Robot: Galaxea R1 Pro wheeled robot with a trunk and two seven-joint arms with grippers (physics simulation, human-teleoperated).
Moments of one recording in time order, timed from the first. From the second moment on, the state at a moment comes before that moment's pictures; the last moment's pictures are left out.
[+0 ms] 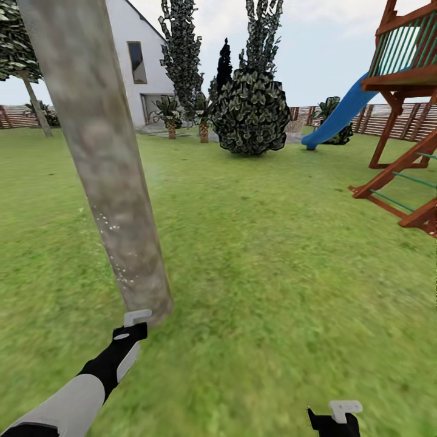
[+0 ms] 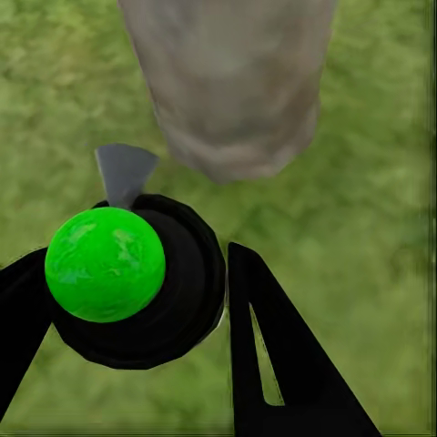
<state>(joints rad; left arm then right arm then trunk) -0.70 0.05 -0.12 -0.41 0.26 0.10 0.31 -0.40 -0.12 -0.55 -0.16 0.49 -0.39 0.13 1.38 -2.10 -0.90</state>
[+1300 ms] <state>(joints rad) -0.70 0.05 -0.10 -0.41 0.26 0.10 0.31 -0.40 -0.11 -0.55 -0.16 0.49 -0.39 0.13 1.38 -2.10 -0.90</state>
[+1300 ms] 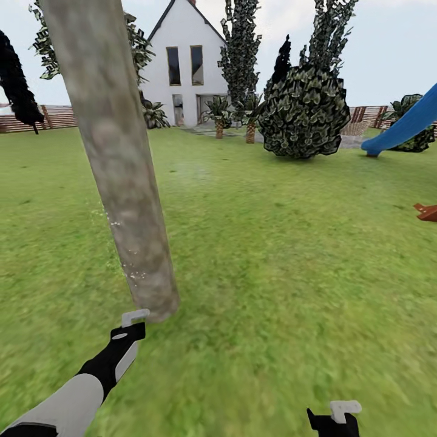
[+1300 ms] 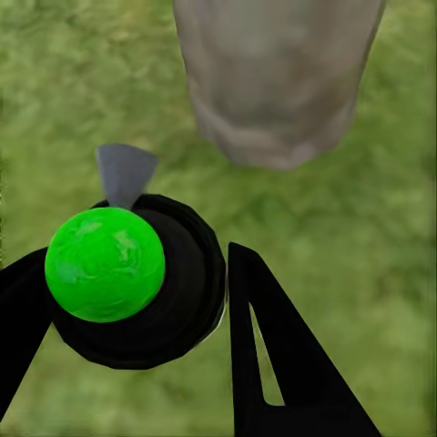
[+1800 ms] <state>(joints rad) -0.70 0.05 -0.10 -0.41 0.26 0.10 0.31 -0.41 -0.11 -0.55 -0.16 0.49 -0.39 0.13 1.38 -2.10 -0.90</state>
